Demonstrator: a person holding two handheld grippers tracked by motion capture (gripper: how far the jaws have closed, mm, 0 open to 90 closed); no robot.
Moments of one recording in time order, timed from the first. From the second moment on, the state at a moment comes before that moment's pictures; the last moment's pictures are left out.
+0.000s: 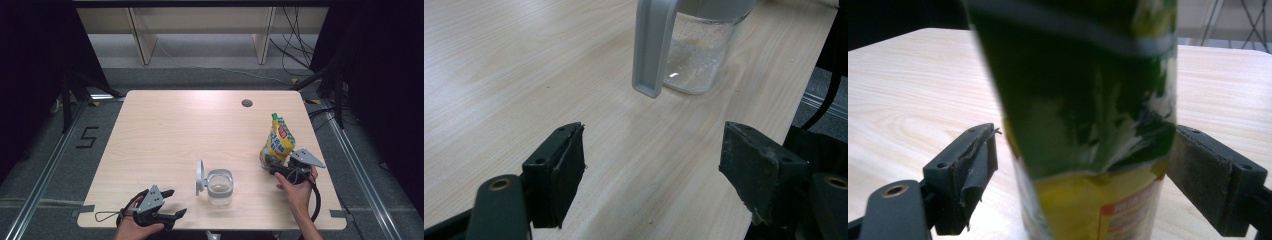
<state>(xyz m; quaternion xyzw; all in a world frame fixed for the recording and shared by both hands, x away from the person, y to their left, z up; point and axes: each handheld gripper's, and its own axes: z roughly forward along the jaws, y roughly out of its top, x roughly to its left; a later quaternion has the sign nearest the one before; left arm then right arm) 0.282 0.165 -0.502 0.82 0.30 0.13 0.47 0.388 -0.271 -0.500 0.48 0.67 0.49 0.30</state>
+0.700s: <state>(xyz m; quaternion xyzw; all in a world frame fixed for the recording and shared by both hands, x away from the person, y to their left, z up) 0.283 0.164 -0.502 0.83 0.28 0.13 0.46 0.398 -0.263 -0.514 0.49 0.65 0.49 0.32</state>
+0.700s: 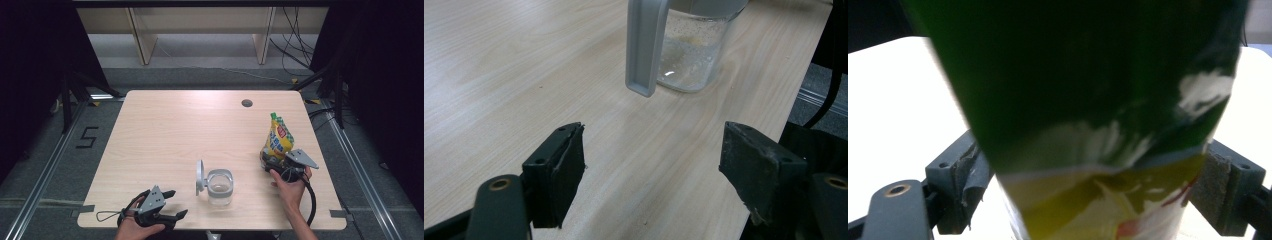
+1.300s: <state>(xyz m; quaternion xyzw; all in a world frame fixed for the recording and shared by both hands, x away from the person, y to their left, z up) 0.283 0.163 -0.502 0.84 0.27 0.13 0.46 0.405 -0.259 -0.515 0.50 0.63 0.49 0.33</state>
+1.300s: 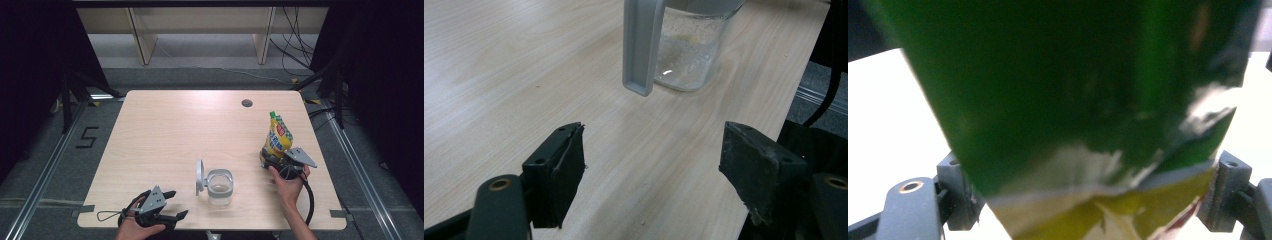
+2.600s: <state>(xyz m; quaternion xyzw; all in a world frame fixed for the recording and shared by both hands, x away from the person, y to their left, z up) 0.282 0.167 -0.500 0.83 0.28 0.13 0.47 0.366 -0.264 -0.482 0.41 0.72 0.44 0.34</state>
